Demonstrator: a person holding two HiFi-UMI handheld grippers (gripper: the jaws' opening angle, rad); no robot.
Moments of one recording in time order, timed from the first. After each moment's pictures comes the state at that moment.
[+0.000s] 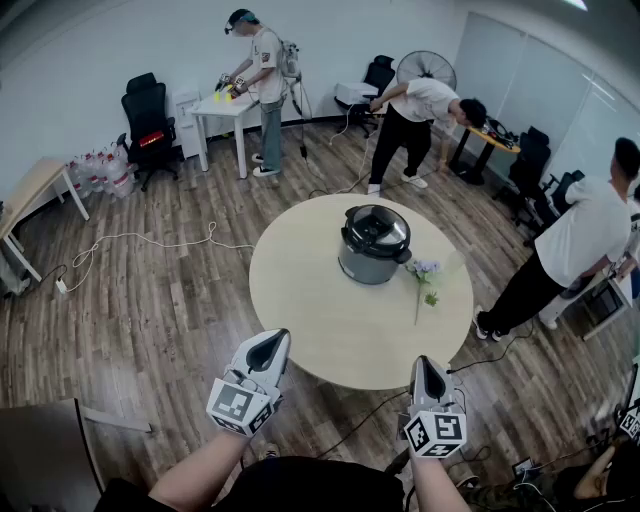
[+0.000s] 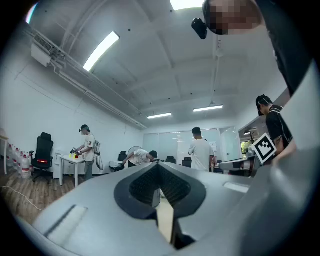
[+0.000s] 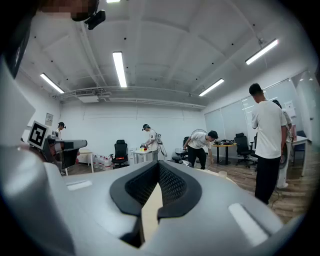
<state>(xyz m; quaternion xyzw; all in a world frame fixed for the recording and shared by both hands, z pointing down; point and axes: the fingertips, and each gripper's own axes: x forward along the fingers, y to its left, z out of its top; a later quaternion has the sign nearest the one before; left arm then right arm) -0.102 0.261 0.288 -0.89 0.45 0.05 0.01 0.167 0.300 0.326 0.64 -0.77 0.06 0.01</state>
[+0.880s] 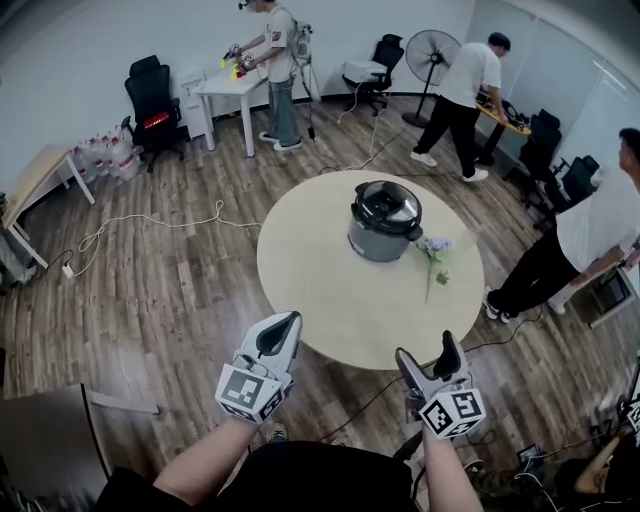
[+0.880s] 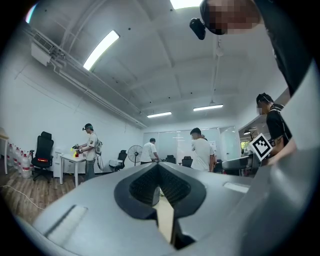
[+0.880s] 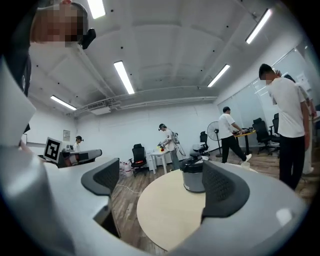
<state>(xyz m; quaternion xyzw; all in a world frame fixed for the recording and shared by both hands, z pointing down) -0.095 0.263 0.294 -0.89 0.45 0.05 0.01 0.148 0.292 0.327 0.55 -0.83 0.09 -0.03</state>
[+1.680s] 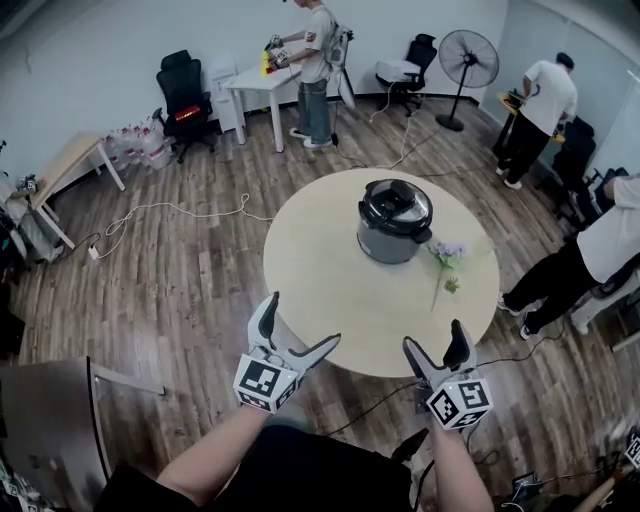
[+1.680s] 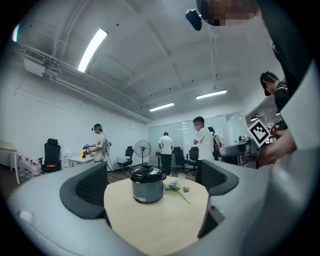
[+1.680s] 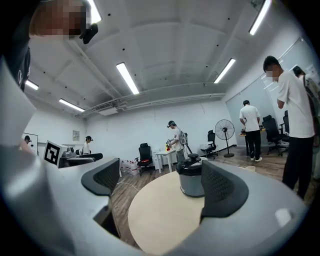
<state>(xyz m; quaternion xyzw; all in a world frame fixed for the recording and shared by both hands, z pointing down) -0.016 0.241 0.331 -0.87 0.49 0.00 0.03 0.215 0.244 0.340 0.50 -0.86 0.10 -0.03</state>
